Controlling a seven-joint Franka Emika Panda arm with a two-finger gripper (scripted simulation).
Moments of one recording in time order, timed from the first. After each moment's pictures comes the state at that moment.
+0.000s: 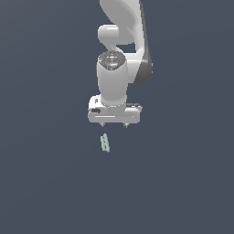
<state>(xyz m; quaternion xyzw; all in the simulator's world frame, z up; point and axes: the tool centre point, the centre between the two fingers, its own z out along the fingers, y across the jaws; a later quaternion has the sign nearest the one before) 0.008 -0.011 0.178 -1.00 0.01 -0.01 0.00</state>
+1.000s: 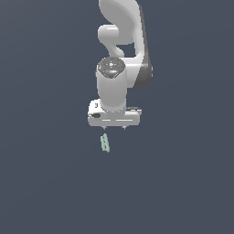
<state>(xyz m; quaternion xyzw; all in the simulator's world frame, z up) 0.015 -0.011 0.168 -1.00 0.00 0.01 0.01</state>
